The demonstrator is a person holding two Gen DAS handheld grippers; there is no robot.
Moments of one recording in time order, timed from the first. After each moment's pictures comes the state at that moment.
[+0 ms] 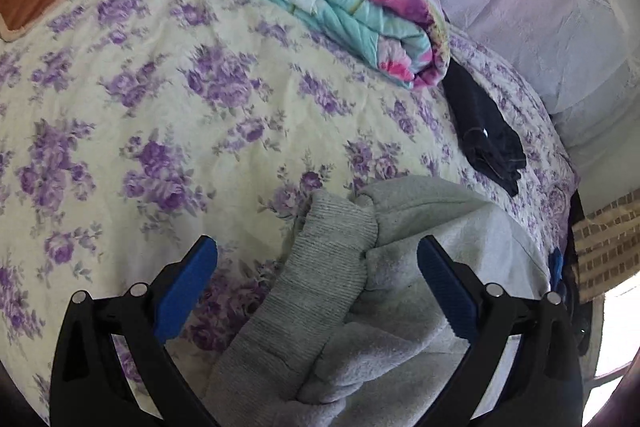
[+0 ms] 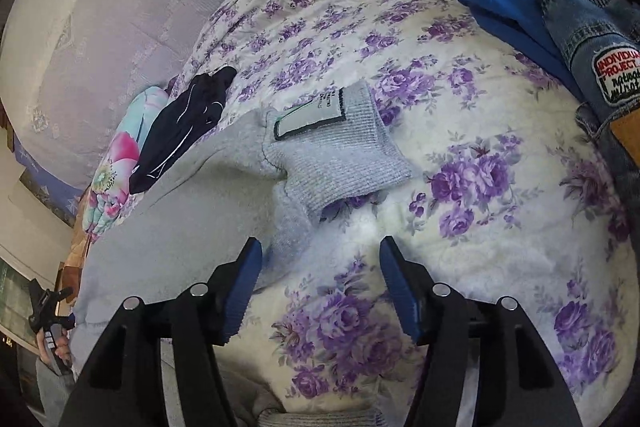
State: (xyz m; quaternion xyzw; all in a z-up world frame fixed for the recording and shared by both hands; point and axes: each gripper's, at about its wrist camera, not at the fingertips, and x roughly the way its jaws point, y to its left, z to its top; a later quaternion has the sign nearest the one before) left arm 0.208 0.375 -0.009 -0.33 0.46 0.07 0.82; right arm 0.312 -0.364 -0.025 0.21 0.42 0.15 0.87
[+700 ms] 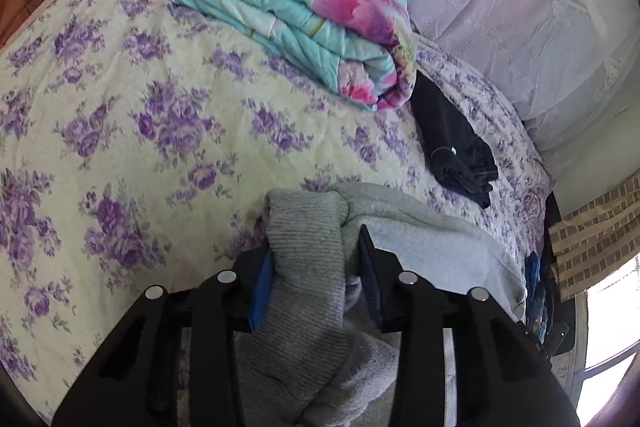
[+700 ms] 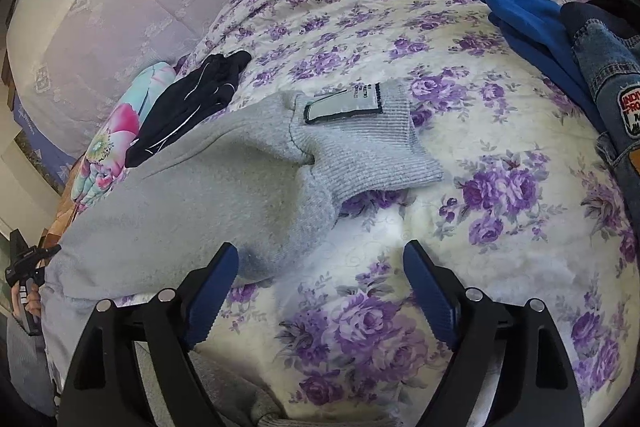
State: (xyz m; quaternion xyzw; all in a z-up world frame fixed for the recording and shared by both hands) left arm 0.235 0.373 0.013 -0.33 0.41 0.04 0.85; right arm 0.309 -0.343 -0.023 0.15 0.42 0.15 0.88
